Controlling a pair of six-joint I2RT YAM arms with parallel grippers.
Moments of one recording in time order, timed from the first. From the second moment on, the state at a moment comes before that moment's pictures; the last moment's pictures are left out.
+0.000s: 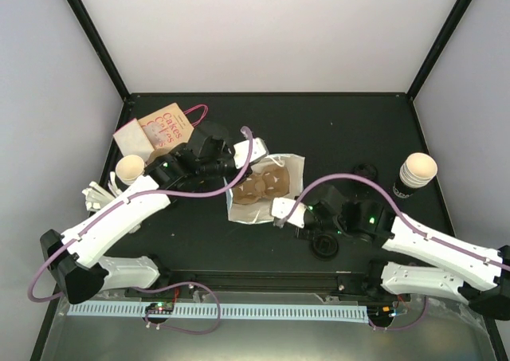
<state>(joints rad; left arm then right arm) -0.75 1.24 1.25 -0.59 0.15 0.39 1.08 0.98 0.95 -0.73 0.04 -0.43</state>
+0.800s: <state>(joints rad) -0.95 1.05 1.04 -0.54 0.05 0.37 1.45 0.88 0.83 -0.77 0.24 -0.52</state>
